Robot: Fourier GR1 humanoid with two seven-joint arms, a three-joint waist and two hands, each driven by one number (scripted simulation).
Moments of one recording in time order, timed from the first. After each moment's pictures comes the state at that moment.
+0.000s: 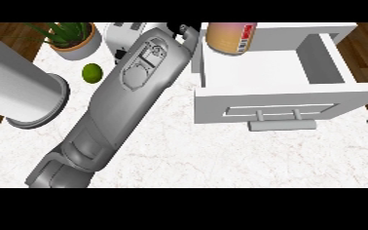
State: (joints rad) left arm -1.24 0.00 -0.21 -0.93 0.11 0.51 0.28; right arm 0.29 -0.02 -0.28 -2.19 -0.11 0.22 0.08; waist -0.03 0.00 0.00
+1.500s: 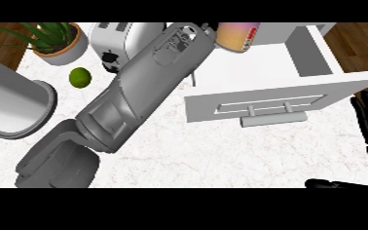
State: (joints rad) left arm -1.47 0.00 -0.49 -0.44 0.46 0.63 0.04; right arm 0.14 -0.03 -0.25 -2.11 -0.07 0.19 0.12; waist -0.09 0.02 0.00
